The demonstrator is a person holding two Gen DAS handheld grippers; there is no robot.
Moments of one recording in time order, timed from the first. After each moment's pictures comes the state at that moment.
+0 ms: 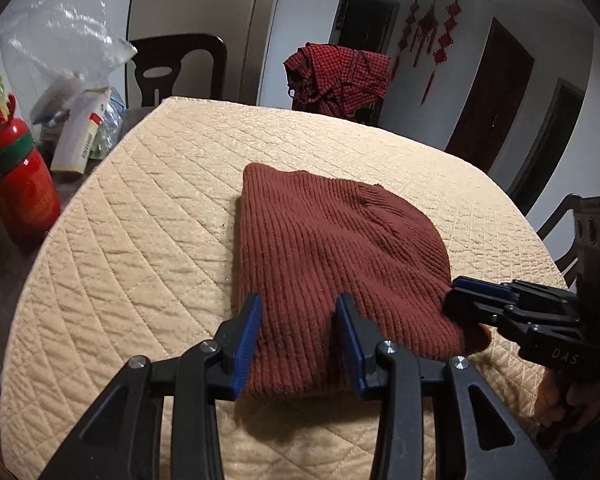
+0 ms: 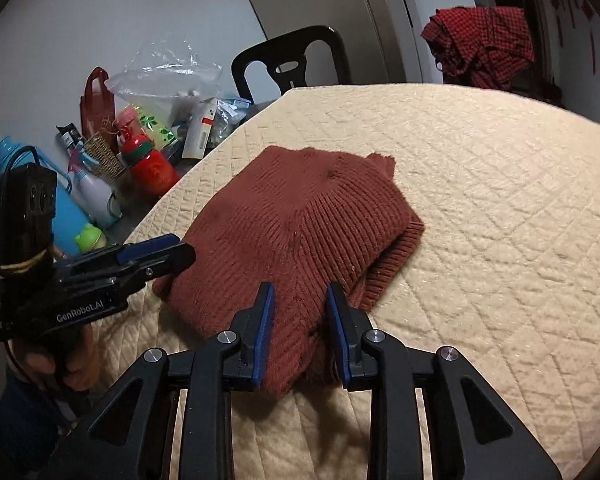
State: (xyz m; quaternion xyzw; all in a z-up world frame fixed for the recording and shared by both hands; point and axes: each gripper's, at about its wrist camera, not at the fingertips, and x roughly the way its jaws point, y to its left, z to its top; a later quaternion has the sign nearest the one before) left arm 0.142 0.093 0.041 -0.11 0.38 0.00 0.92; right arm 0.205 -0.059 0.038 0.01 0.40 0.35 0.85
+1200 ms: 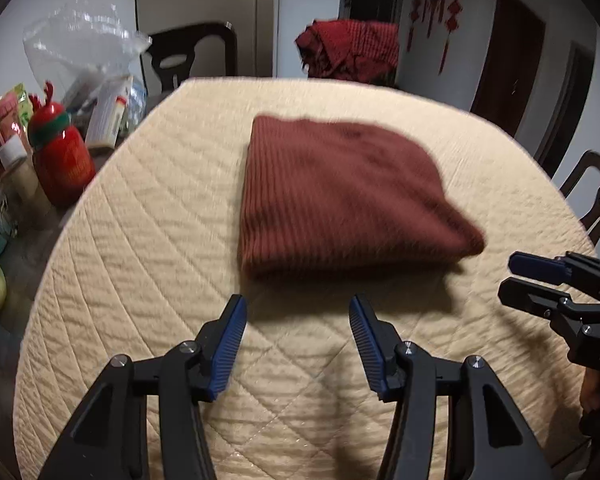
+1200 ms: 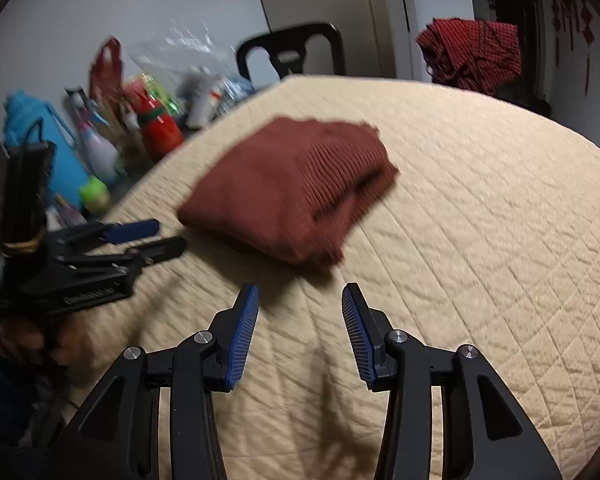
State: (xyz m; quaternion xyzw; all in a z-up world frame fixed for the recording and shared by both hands) left arm 0.090 0.059 0.021 -0.06 0.43 0.04 0.90; right arm 0.142 -0.079 0.033 -0.05 0.41 0.32 0.85
